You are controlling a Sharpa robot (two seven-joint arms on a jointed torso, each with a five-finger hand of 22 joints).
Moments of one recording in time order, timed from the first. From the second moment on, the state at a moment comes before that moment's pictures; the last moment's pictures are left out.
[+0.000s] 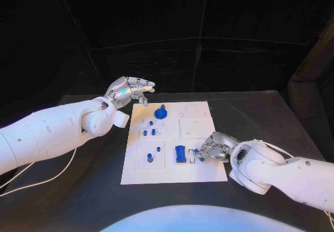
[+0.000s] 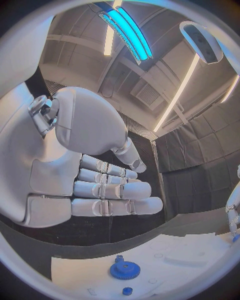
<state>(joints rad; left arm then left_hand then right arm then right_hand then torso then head) 1.17 -0.77 -0.08 1.25 -0.13 0.00 0.50 1.19 -0.02 0.43 -0.18 0.05 0.98 0.17 0.21 0.07 1.05 0.10 0.37 0.07 1.24 0.01 0.94 0.39 0.18 1.26 0.11 0.56 0.57 0.96 -0.92 -0.07 1.82 -1.27 -0.39 -0.56 1.40 0.12 -0.20 0.11 0.31 1.08 0.08 0.17 0.27 1.40 0.00 1.12 1.19 1.46 -0.07 1.50 1.31 0.12 1.31 0.05 1.29 1.05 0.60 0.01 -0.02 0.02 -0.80</state>
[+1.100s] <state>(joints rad) 1.17 -0.77 -0.08 1.26 -0.13 0.00 0.50 1.19 -0.02 0.43 -0.18 0.05 0.98 0.17 0.21 0.07 1.05 0.10 0.37 0.07 1.24 0.01 0.94 0.39 0.18 1.26 0.11 0.56 0.57 0.96 -0.85 -0.06 1.78 -1.25 -0.37 -0.60 1.33 0.10 -0.20 0.16 0.33 1.14 0.06 0.19 0.28 1.40 -0.01 1.12 1.20 1.46 -0.07 1.50 1.31 0.12 1.31 0.05 1.29 1.04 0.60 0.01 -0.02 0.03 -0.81</state>
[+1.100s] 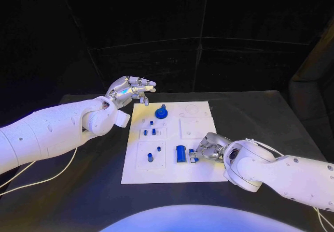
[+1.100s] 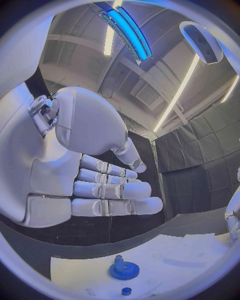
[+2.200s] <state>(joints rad) 1.17 -0.77 -0.08 1.26 -0.13 0.00 0.50 1.19 -0.02 0.43 -0.18 0.05 0.97 0.17 0.21 0.07 1.05 0.10 0.37 0.07 1.24 0.01 0.94 0.39 0.18 1.26 0.11 0.56 0.57 0.96 -0.86 -0.07 1.79 -1.30 -0.34 -0.59 1.12 0.10 -0.32 0.29 0.22 1.16 0.05 0.25 0.32 1.42 -0.02 1.13 1.21 1.47 -0.08 1.50 1.31 0.12 1.32 0.03 1.29 1.05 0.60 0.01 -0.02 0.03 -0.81</state>
